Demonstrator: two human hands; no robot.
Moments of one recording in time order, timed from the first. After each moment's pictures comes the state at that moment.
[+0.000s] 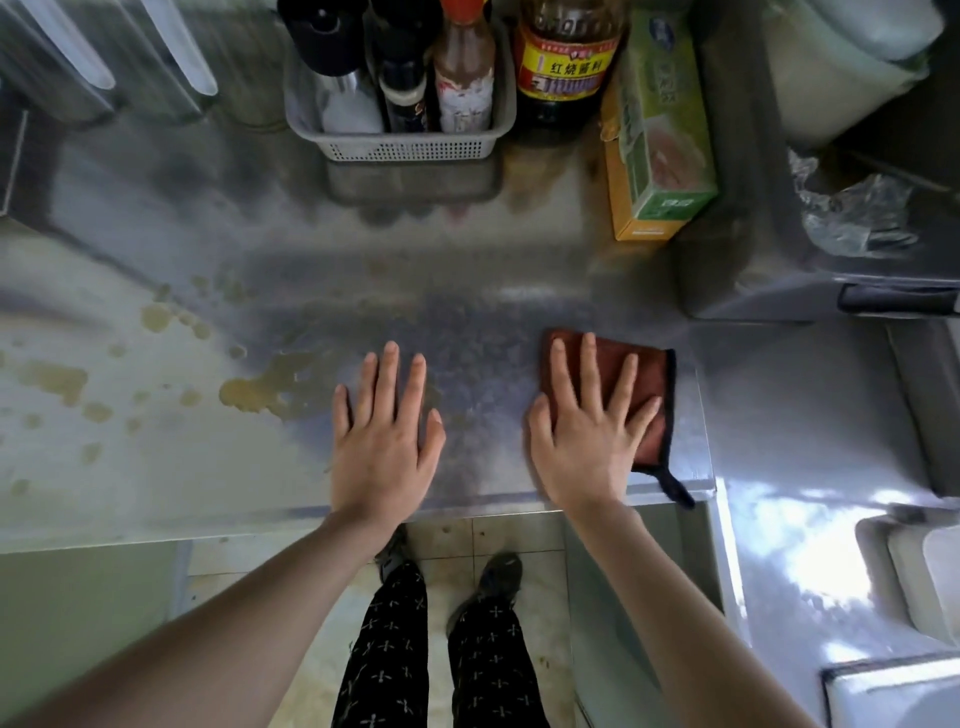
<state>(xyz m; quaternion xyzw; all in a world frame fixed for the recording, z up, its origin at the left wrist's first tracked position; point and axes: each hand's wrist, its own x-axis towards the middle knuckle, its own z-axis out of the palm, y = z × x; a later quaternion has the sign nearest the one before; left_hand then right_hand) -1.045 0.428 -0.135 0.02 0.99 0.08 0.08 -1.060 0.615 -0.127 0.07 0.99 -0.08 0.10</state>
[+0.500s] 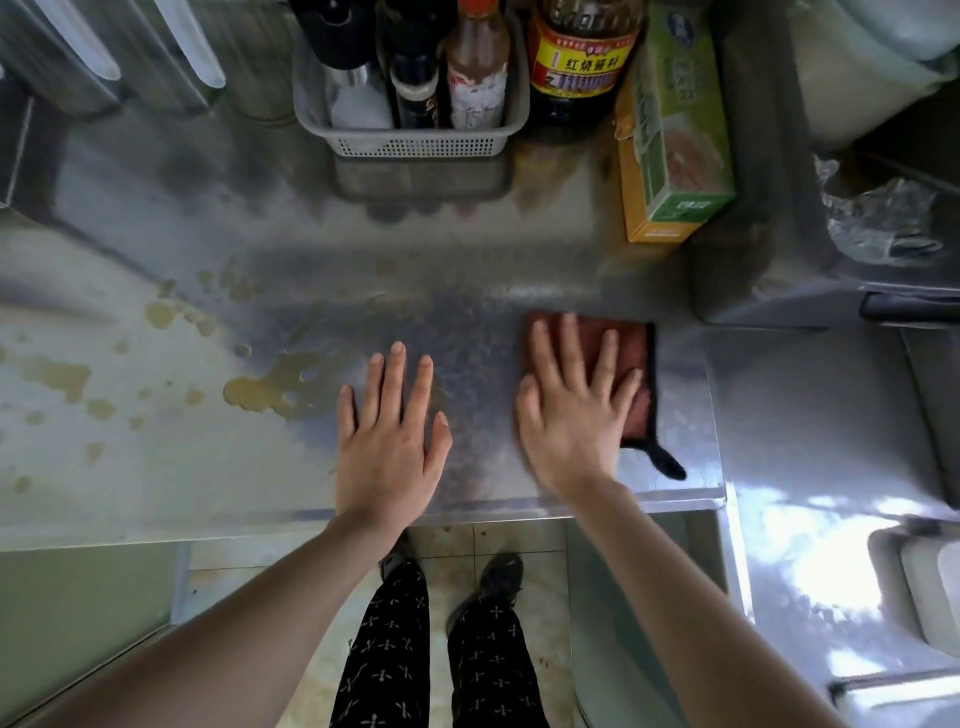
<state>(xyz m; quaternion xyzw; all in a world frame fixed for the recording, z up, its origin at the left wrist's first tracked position) -1.046 0.428 -0.135 0.01 0.99 0.08 0.09 -1.082 0.601 -0.124 0.01 0.99 -0.09 0.10</state>
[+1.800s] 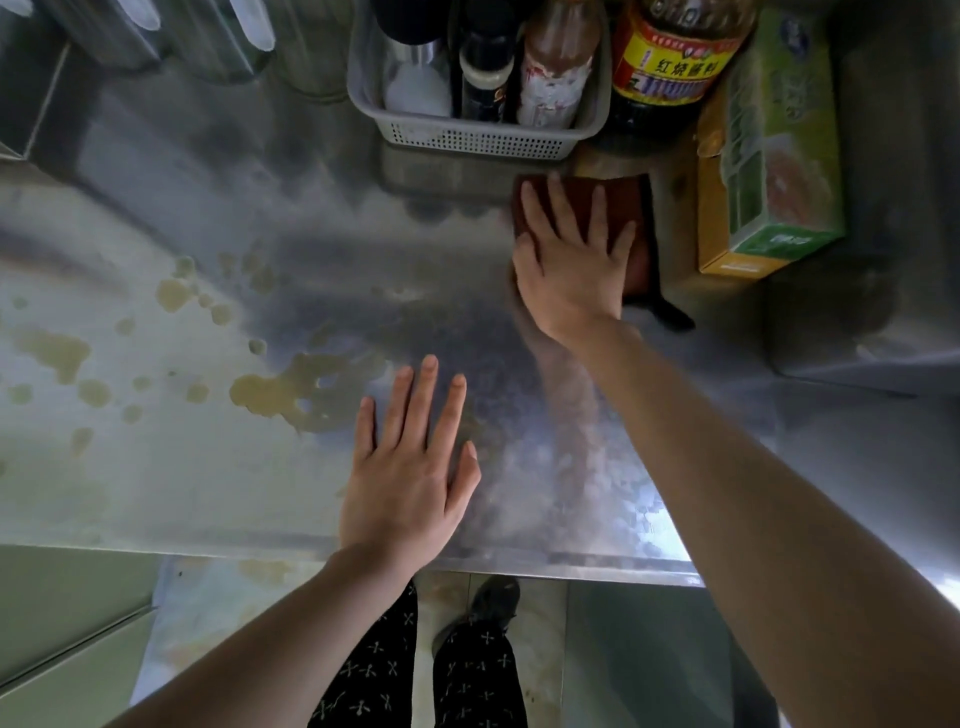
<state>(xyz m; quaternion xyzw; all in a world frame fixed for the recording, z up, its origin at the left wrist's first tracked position) -1.046 0.428 -0.138 0.01 0.99 0.09 0.08 -1.239 0.554 -0.128 -0.10 0.99 -0.07 0.09</state>
